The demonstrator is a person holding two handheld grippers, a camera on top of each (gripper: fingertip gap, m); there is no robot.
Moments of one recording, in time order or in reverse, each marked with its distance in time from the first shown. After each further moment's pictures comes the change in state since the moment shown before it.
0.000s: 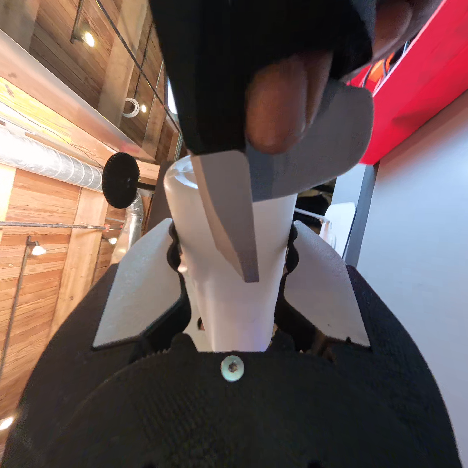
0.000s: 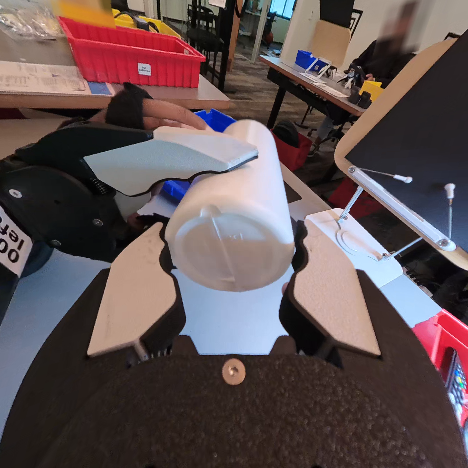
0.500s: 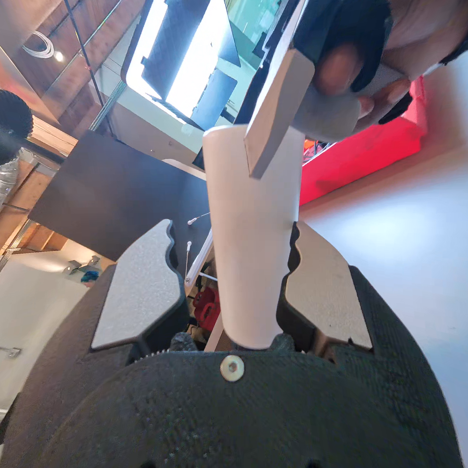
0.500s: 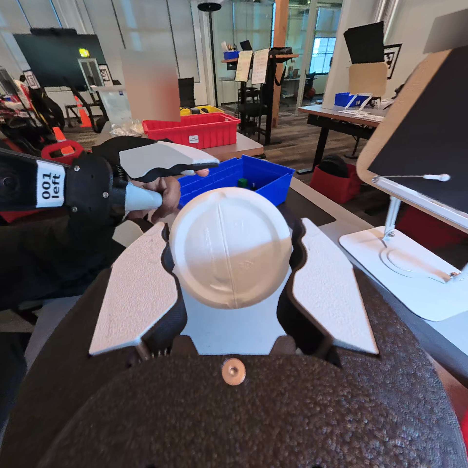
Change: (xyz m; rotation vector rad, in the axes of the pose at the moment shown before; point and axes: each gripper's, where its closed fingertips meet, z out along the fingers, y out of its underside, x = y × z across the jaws) left arm 0.006 -0.003 -0.001 0.069 0.248 -0.439; right arm 0.038 -0.002 -0.025 0.215 -0.216 0.213
